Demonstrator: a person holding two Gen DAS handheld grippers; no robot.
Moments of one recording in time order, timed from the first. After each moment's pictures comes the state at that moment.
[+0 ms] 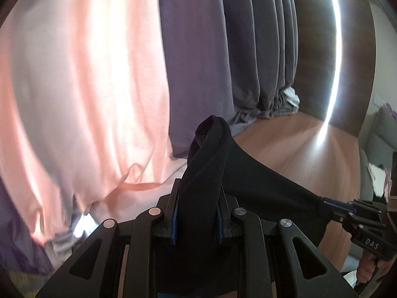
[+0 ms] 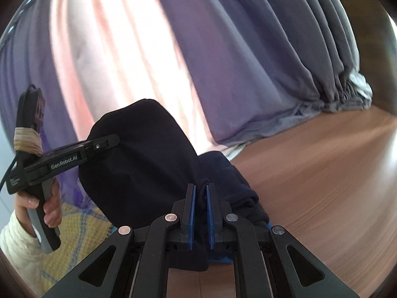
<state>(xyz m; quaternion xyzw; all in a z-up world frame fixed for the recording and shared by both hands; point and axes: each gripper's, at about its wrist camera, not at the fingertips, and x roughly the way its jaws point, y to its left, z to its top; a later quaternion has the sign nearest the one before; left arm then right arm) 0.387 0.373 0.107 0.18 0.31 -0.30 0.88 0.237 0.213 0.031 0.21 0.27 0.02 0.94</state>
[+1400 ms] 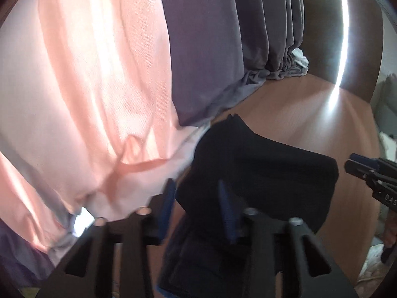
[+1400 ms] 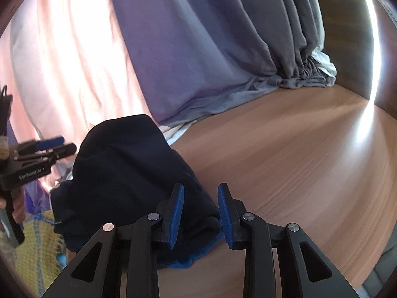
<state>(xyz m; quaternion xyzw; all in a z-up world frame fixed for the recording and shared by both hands) 0.444 0.371 0.036 0.23 0.37 -0.30 0.85 0.275 0.191 -0.015 0.19 0.35 -0.11 0.91</state>
